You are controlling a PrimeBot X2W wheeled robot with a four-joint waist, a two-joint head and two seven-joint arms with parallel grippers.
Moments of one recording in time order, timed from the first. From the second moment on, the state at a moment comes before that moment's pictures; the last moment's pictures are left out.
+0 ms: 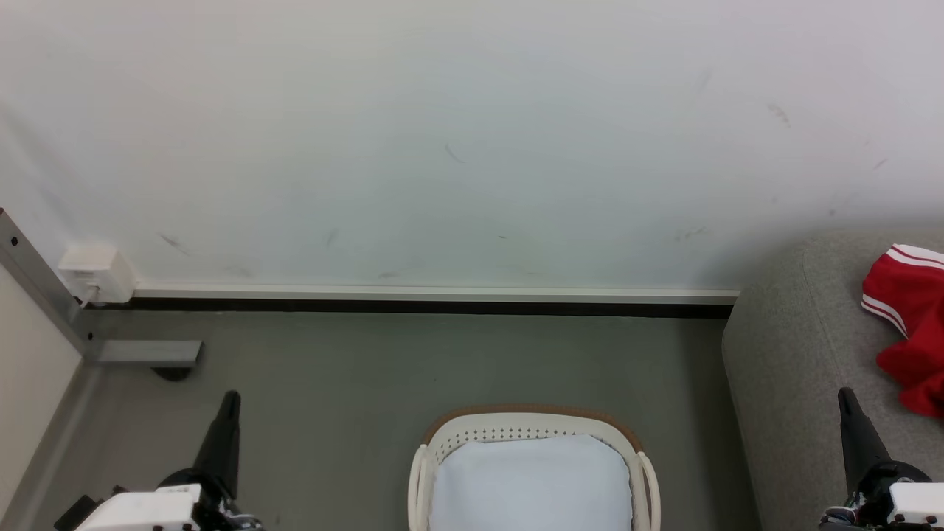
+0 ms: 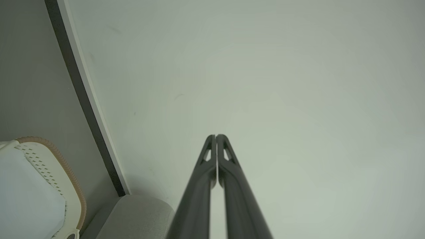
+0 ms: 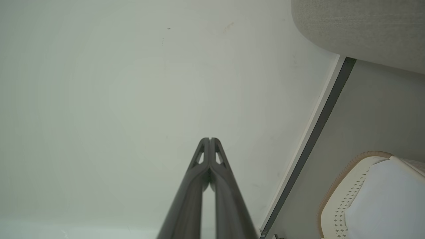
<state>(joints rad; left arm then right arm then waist) -0.11 0.05 0.12 0.24 -1.60 -0.12 0.11 -0.11 -0.07 -0.09 0.25 1.63 0.13 0.09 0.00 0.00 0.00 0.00</state>
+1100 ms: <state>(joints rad) -0.11 0.05 0.12 0.24 -1.60 -0.12 0.11 -0.11 -0.07 -0.09 0.25 1.63 0.13 0.10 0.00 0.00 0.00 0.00</state>
